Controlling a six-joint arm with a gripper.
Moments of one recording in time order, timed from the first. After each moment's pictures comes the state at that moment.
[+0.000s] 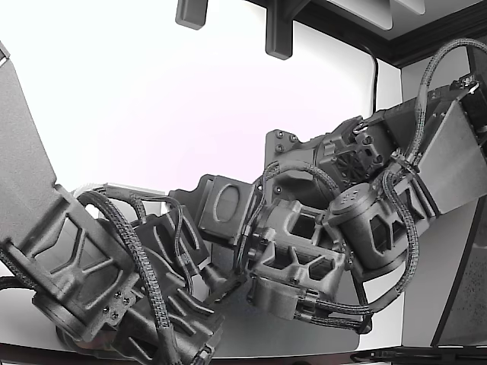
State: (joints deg) arm 42.3 110.2 134.0 45.0 42.8 -47.9
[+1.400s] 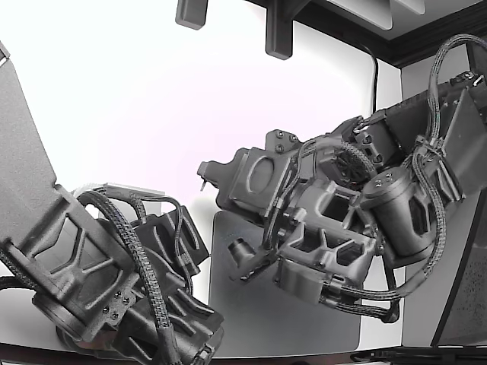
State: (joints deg) arm 41.3 120.1 130.2 66.2 42.7 -40.5
